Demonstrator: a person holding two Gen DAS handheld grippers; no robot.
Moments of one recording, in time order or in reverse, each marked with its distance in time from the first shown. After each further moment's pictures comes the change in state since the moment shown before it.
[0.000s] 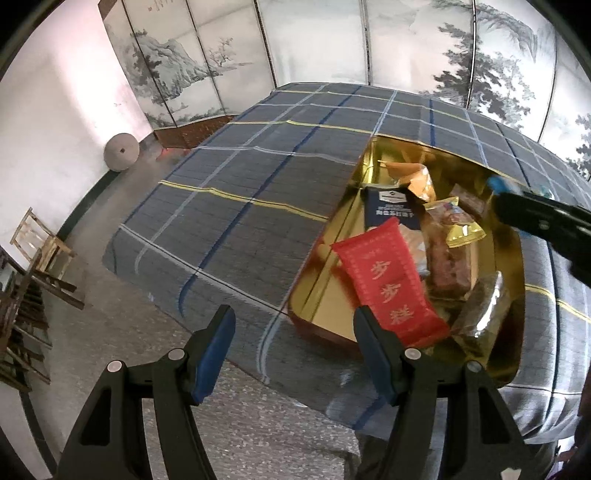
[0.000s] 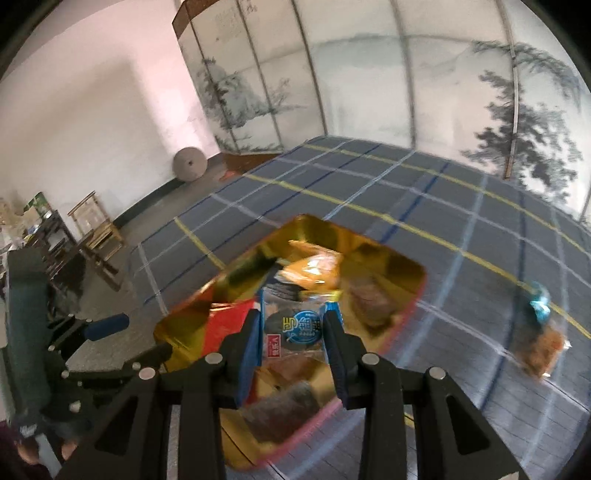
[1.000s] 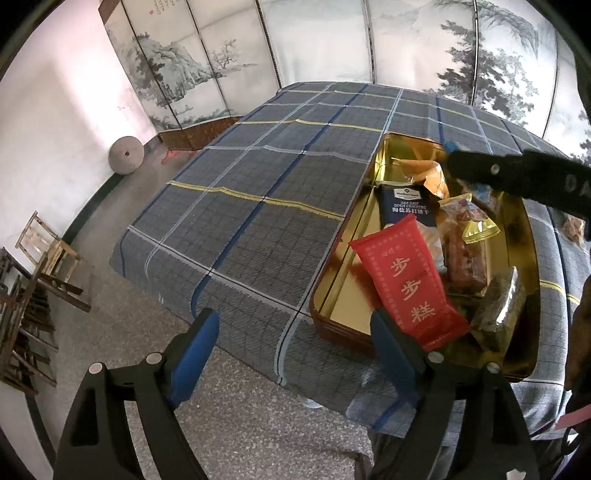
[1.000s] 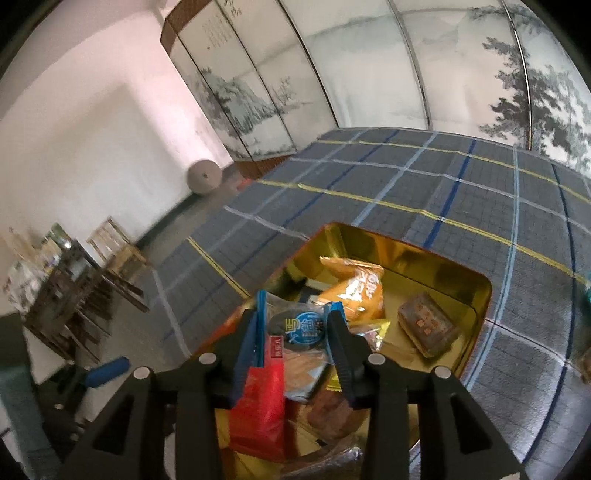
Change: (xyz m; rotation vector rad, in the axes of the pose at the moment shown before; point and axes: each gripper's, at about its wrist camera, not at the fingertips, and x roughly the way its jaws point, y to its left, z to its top) left arm 0.003 0.007 -0.002 0.012 -0.001 0.023; right arm 0.043 -0.008 0.022 0.128 -0.022 0.129
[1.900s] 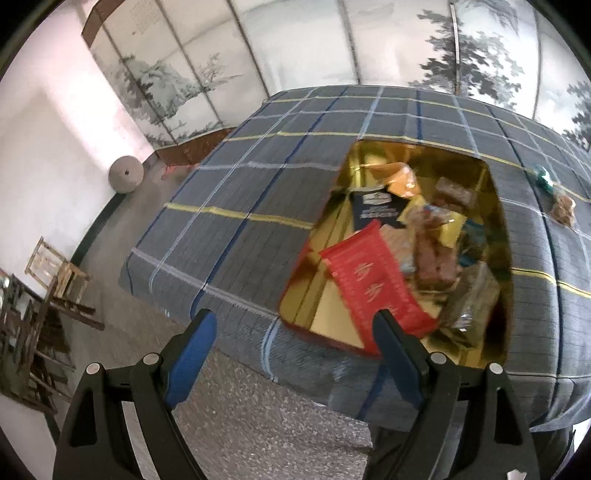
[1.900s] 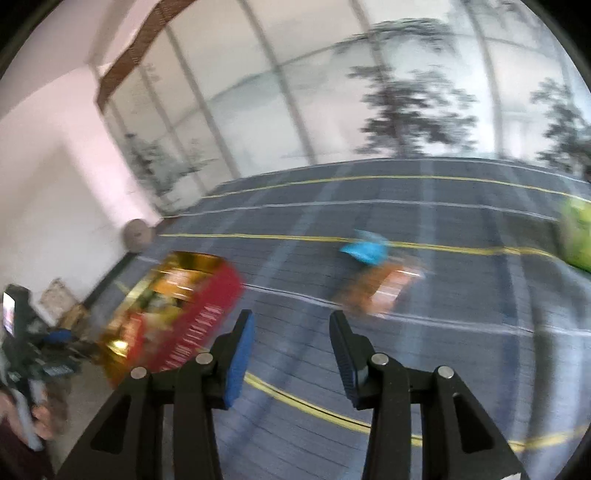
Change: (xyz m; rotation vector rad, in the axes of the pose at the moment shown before) left arm -0.027 -0.034 0.009 0.100 -0.018 0.033; right arm -0.193 -0.158 -0.091 0.163 -0.196 -0.321
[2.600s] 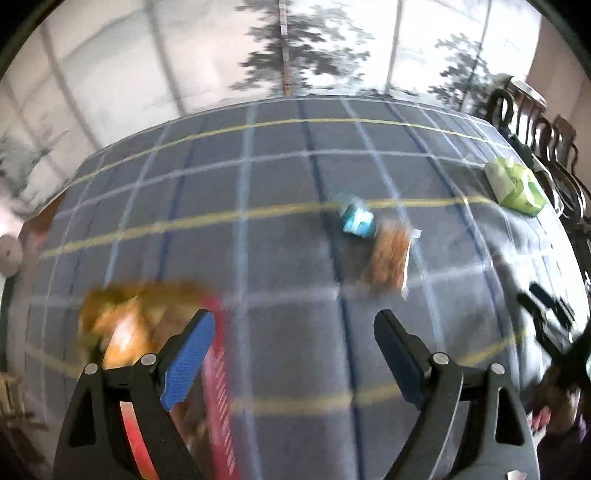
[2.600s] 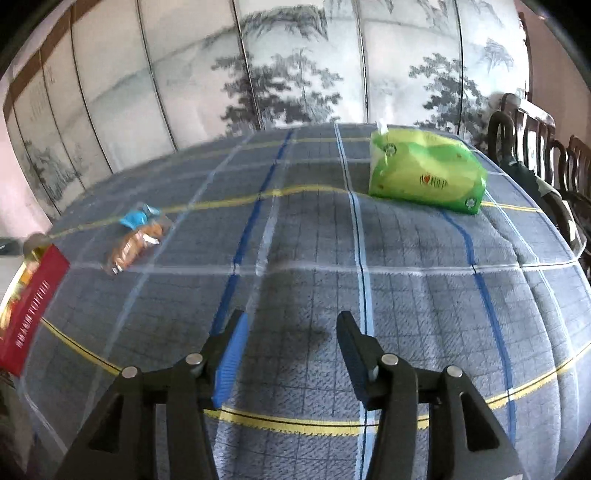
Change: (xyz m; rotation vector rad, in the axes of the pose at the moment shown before) left arm -0.008 -0.234 0.147 0.331 0.043 -0.460; right arm -0.040 -0.170 -0.046 0.120 0.015 -0.370
